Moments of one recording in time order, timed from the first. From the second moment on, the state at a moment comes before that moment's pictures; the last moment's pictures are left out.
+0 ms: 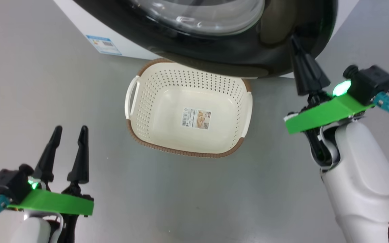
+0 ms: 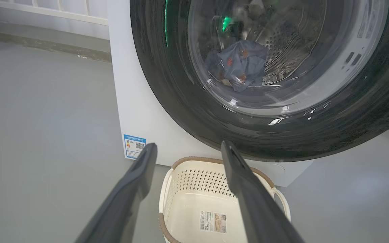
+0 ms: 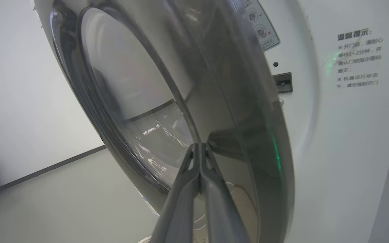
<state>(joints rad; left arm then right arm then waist) -0.26 0.22 -0.19 0.17 -0.54 -0.13 -0.25 -0.65 -0.11 0.14 0.32 0.37 0.13 -0.26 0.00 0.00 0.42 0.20</state>
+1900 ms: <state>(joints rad) -0.32 0.23 -0.22 0.20 -0.56 -0.13 -0.25 -0.67 -0.10 0.12 0.40 0.31 0.13 -0.26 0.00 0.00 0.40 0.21</state>
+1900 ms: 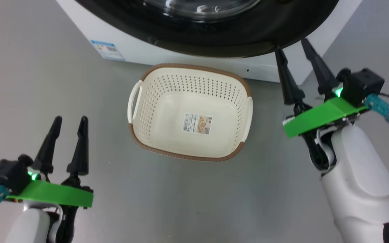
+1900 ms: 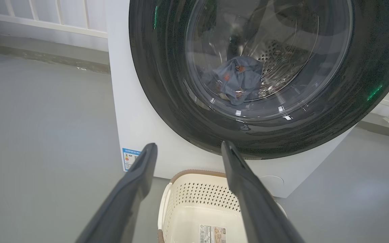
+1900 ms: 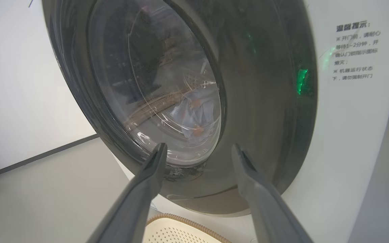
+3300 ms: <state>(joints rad) -0.09 0.29 -0.17 0.25 -0.57 -0.13 -0.25 -0.14 -0.16 0.03 0.27 0.38 0.13 -0.26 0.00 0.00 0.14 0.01</state>
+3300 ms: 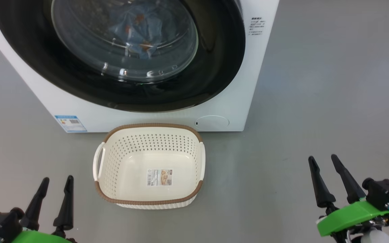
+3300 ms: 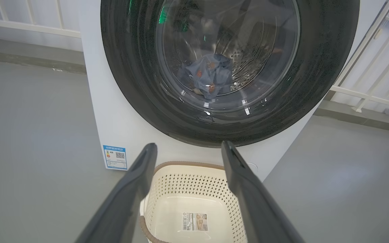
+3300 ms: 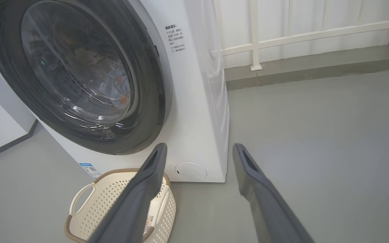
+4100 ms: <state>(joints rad) 0.02 0.29 -0.13 0.23 -0.55 -0.13 -0.25 0.01 -0.17 -0.03 0.24 0.41 0.13 -0.26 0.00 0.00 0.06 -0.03</state>
